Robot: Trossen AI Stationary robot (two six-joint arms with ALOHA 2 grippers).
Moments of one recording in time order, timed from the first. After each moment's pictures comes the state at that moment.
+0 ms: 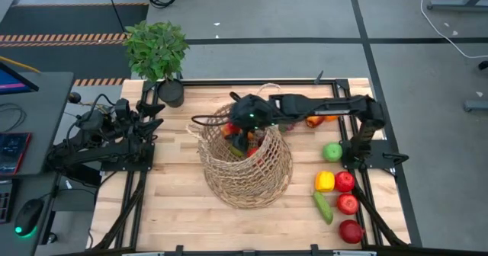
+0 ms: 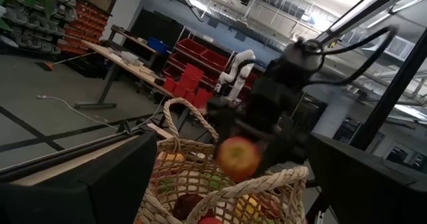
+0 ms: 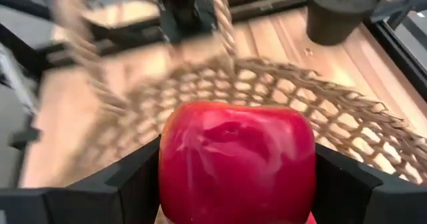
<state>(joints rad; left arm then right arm) 0.18 0.01 0.45 -0.21 -0.13 -0.49 -0.01 1.82 1.78 -0.66 0.04 0.22</state>
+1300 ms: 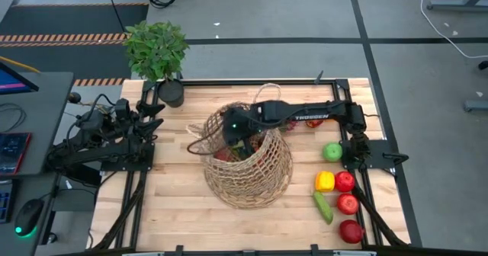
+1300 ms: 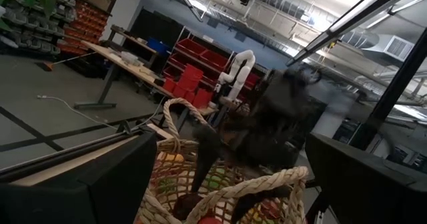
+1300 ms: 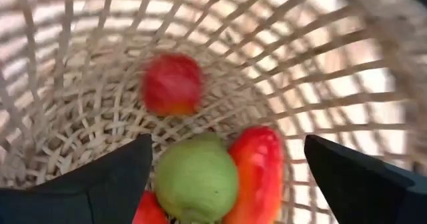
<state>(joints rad) 0.18 0.01 0.45 -0.21 -0.13 -0.49 -0.01 2.01 1.95 -0.92 0.04 -0.31</state>
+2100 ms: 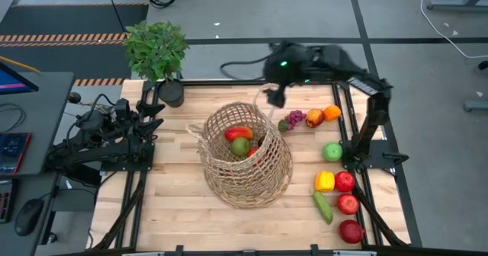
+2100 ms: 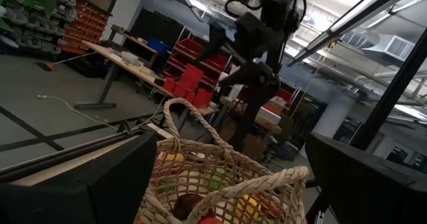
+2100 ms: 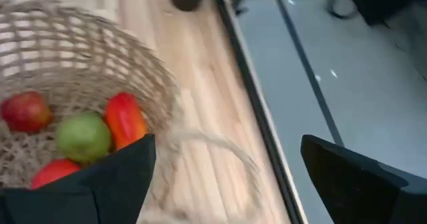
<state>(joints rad) 0.18 0.01 0.45 -0.21 -0.13 -0.49 -0.23 1.76 2.28 -1.39 0.26 -0.08</state>
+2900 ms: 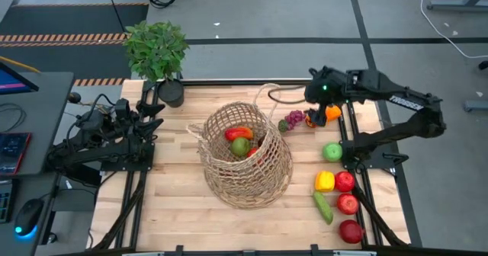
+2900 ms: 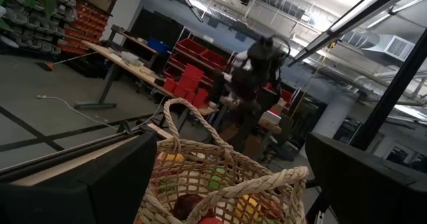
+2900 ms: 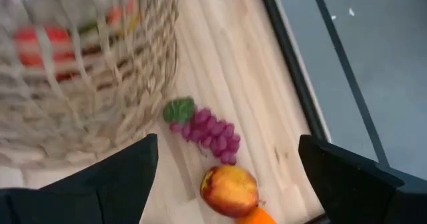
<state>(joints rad) 0.18 0.01 0.45 -0.21 -0.13 -0.49 -0.28 1.16 1.40 -1.26 0.21 -0.06</state>
